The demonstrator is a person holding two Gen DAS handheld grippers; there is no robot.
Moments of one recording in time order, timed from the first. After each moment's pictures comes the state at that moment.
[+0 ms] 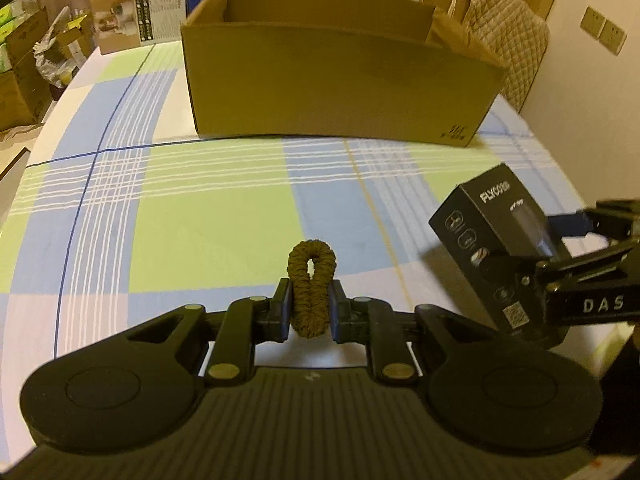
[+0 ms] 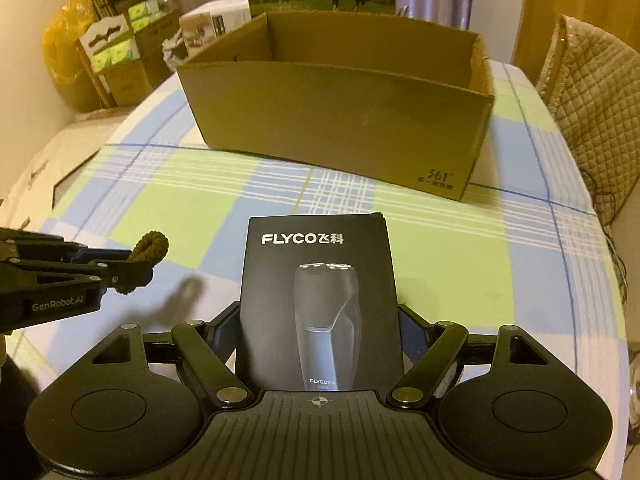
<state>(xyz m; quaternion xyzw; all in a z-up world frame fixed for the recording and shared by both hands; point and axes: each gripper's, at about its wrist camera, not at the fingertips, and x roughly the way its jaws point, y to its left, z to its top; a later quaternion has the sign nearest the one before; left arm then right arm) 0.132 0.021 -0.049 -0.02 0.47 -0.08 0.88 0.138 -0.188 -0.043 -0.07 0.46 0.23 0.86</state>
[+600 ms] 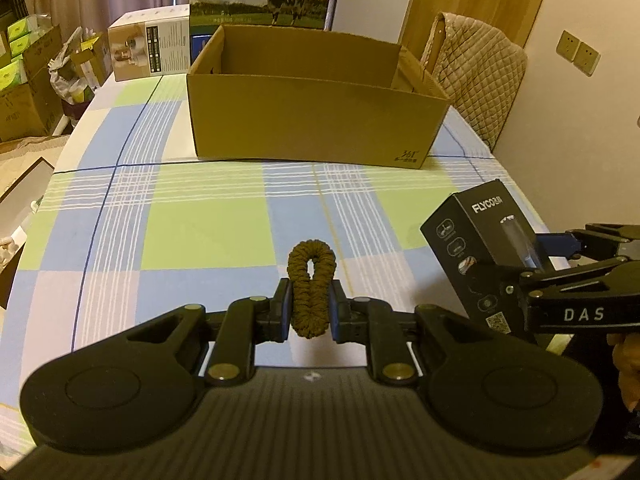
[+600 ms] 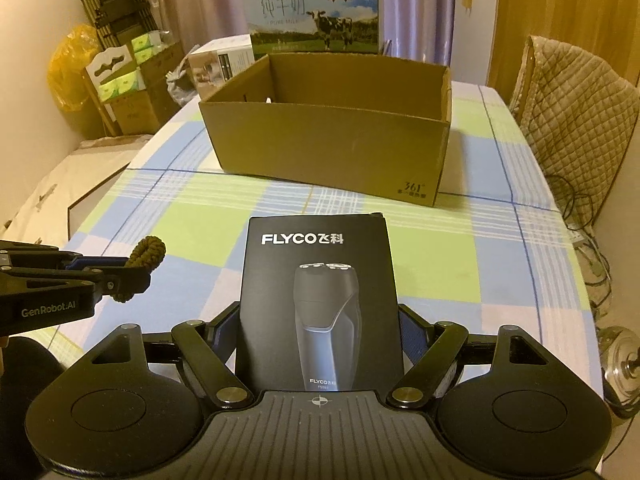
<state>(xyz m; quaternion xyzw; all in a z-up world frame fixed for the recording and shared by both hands) 0.067 -0.001 0.010 -0.03 0.43 -0.08 0.90 0.082 -0.208 0.003 -0.05 0.42 0.22 0.88</state>
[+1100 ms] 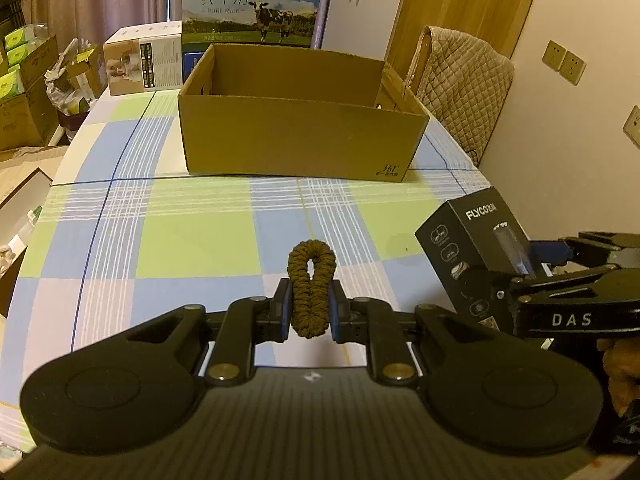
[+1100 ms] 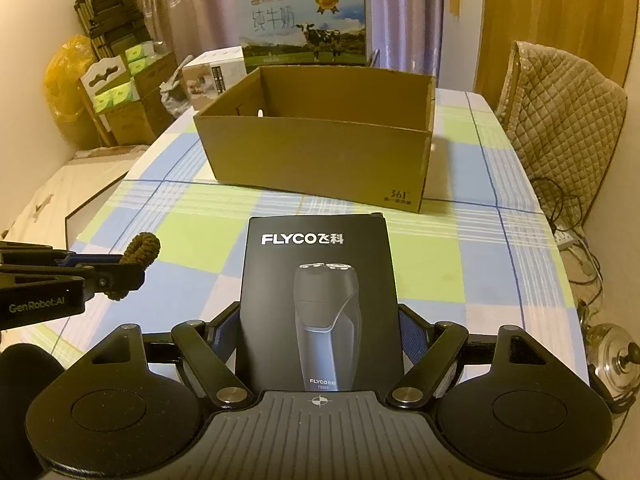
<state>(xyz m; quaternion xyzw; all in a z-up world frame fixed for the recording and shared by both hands) 0.055 -0.009 0.030 -0.04 0.42 -0.09 0.90 0.076 -0.217 0.017 -0.05 0.42 0.21 0.88</state>
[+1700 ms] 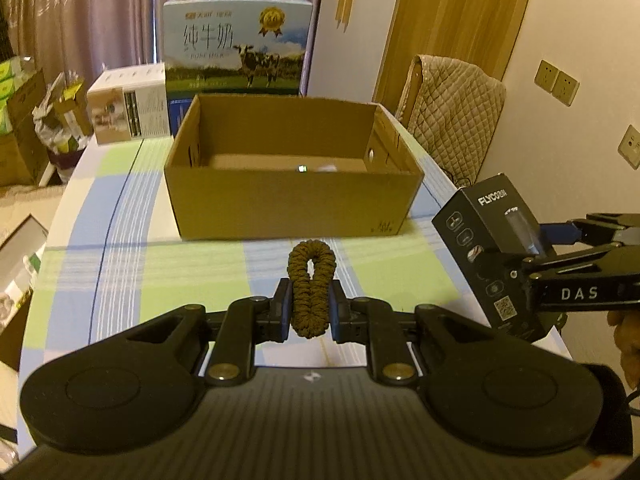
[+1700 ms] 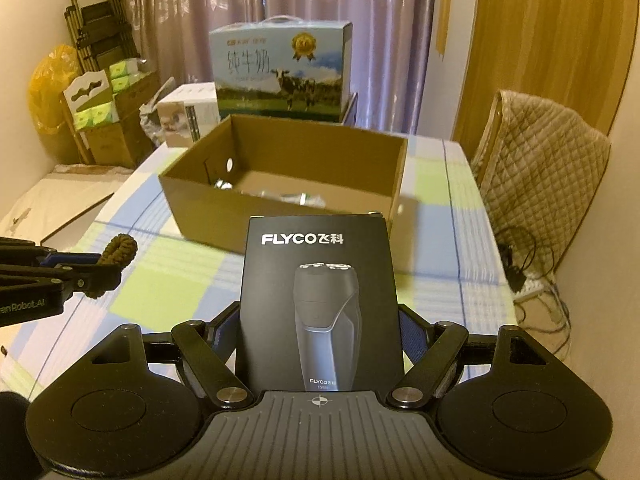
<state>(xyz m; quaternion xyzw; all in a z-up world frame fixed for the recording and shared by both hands) 0.109 -0.012 0.072 -0.02 0.39 -0.10 0.92 0.136 -0.219 0.072 -0.08 0.38 0.19 0.90</state>
